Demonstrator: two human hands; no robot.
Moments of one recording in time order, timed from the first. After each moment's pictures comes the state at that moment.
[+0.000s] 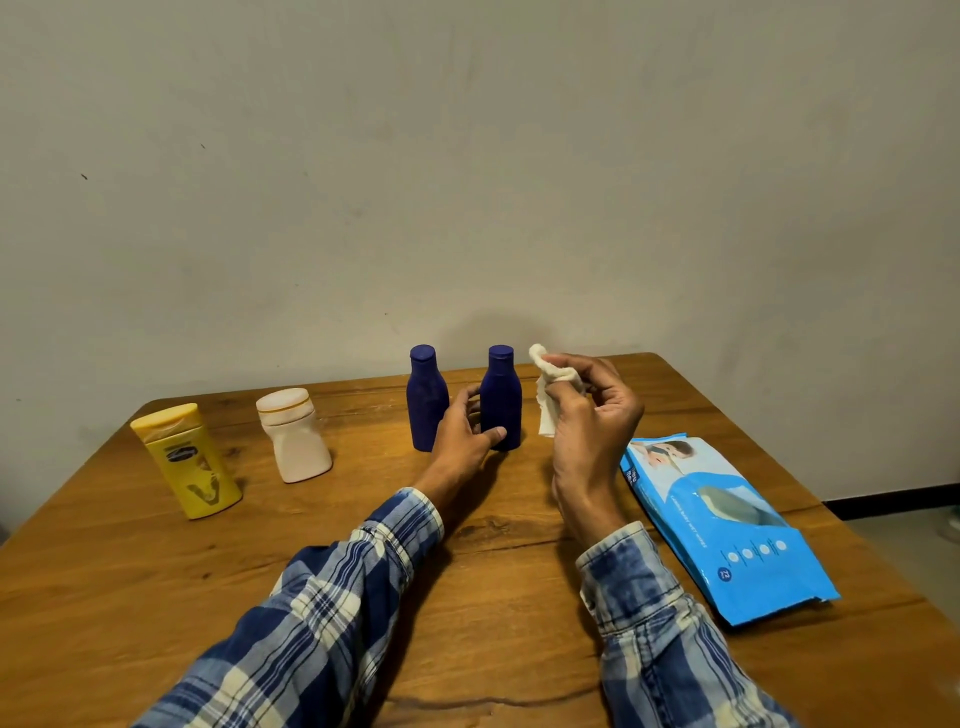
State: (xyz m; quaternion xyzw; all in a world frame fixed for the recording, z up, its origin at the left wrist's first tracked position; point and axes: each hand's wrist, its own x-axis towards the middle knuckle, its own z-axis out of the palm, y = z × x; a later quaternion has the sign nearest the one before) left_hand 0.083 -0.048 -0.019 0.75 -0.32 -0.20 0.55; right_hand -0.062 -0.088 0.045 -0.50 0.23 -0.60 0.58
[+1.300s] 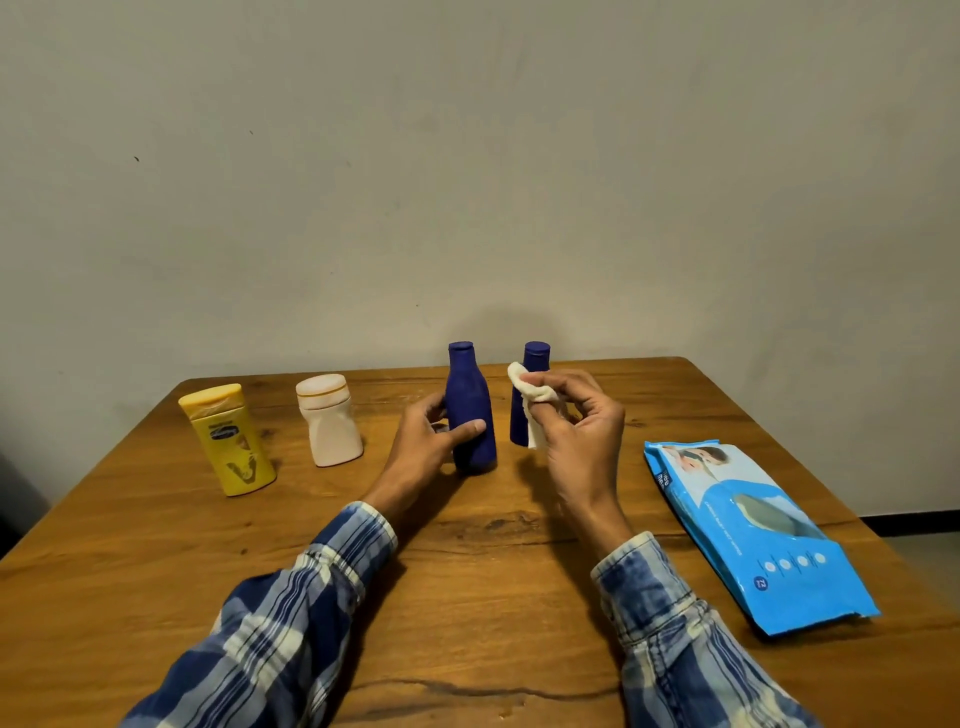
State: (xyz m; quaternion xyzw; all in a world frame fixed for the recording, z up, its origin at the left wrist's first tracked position) left_hand 0.111 0.026 -0.010 0.70 -0.28 -0.21 0.63; right_hand -0.048 -0.067 0.032 -0.65 0.17 -0.51 0.54
